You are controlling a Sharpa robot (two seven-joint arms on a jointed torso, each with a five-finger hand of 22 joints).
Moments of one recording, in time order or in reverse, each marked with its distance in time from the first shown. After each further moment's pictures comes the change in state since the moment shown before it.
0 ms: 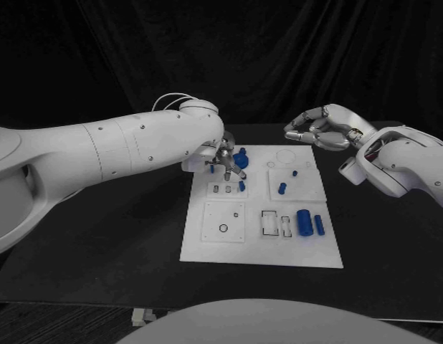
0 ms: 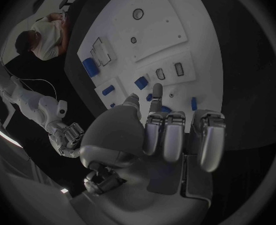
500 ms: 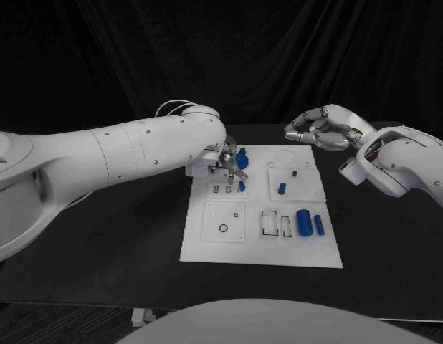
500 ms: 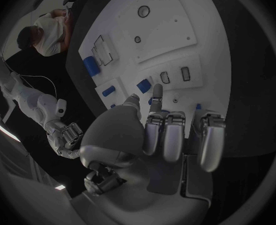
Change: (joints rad) left arm -0.025 0.021 0.000 -0.029 0.030 -0.025 0.009; left_hand 0.000 0.000 0.017 -0.003 0.014 -0.004 0.003 -0.027 -0.009 0.000 0.000 0.000 0.000 0.000 0.000 0.000 0.000 0.000 0.000 0.000 0.000 0.000; right arm -0.001 0.002 0.000 -0.006 0.000 0.006 -0.005; right_hand 0.000 0.000 -0.003 -0.003 0.000 0.000 0.000 0.000 -0.001 0.000 0.000 0.000 0.000 0.000 0.000 0.000 0.000 0.000 0.000 0.000 0.000 0.001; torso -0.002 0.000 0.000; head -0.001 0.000
